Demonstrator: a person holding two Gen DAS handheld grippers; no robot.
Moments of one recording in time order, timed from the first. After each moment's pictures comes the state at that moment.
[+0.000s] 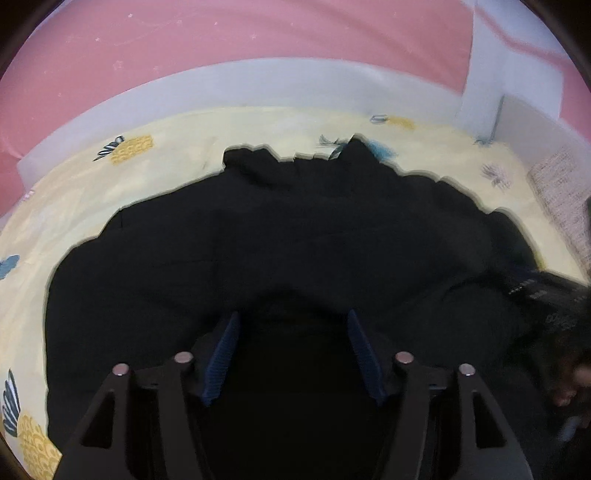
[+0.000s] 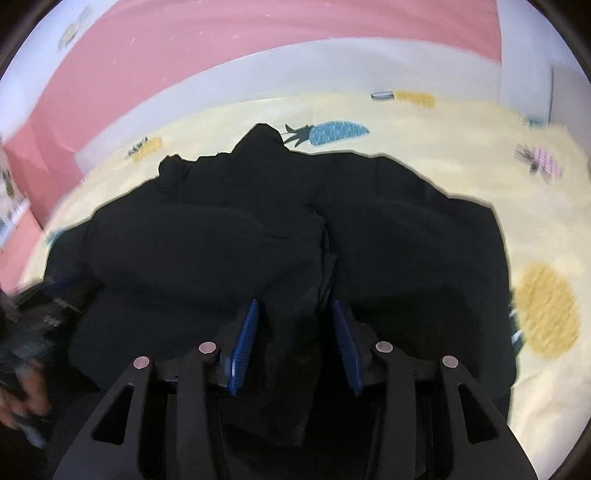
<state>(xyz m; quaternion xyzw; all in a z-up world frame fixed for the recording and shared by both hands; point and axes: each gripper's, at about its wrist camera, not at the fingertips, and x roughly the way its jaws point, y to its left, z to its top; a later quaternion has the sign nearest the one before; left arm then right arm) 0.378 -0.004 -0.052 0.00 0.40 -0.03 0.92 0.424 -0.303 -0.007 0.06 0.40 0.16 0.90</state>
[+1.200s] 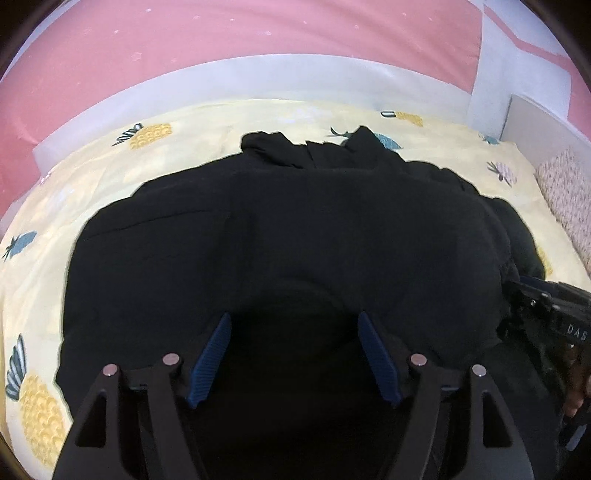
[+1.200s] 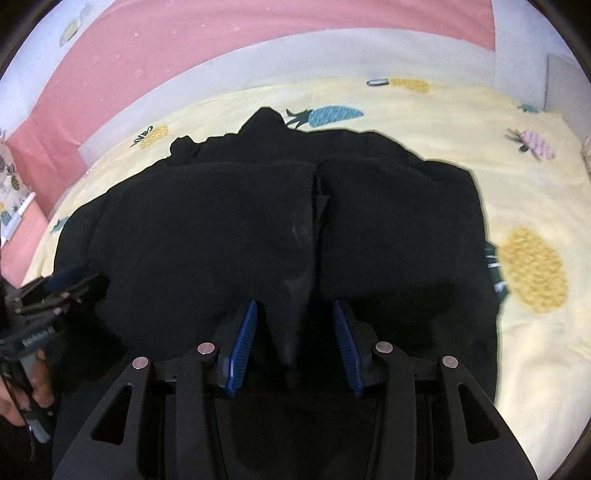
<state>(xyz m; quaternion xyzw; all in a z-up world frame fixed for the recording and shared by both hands) 0.336 0.004 -0.036 -0.01 0.41 -0.01 0.91 0.381 -0.305 -0.001 0.04 0.41 0.16 0.90</state>
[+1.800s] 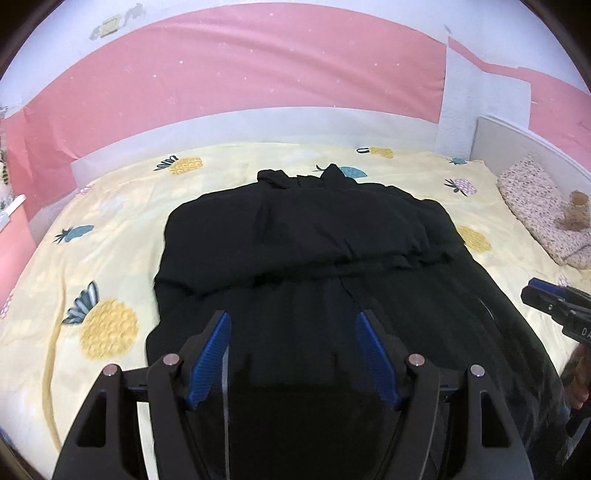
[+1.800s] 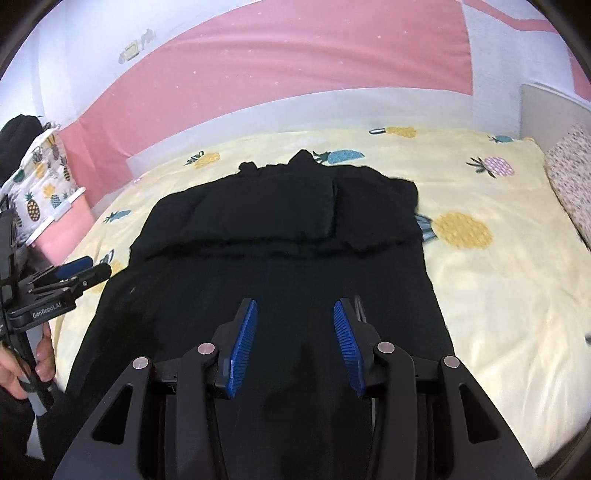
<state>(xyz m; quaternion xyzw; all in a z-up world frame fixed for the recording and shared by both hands) 0.140 -0.004 0.031 -0.01 0.34 -0.01 0.94 0.172 -0.340 0.055 0.04 0.34 0.18 0.92</state>
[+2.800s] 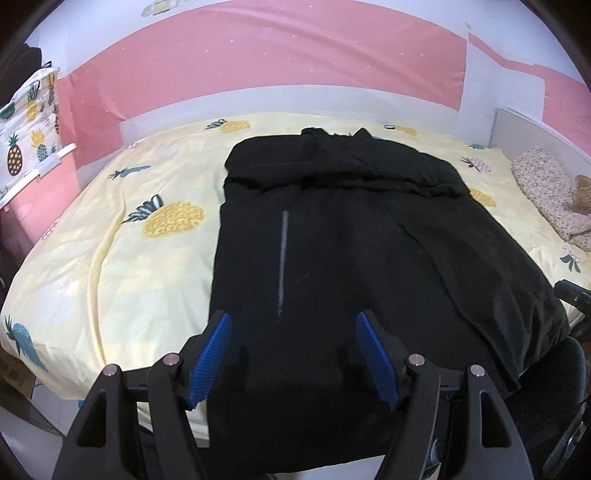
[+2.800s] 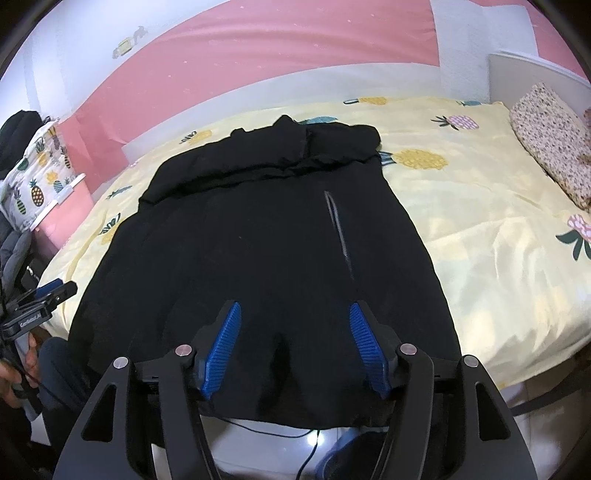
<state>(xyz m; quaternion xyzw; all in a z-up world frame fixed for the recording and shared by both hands) 0.001 0.019 -0.012 -0.03 0.37 0.06 0.93 0.067 -0.380 0.010 0.06 0.37 0.16 0.91</state>
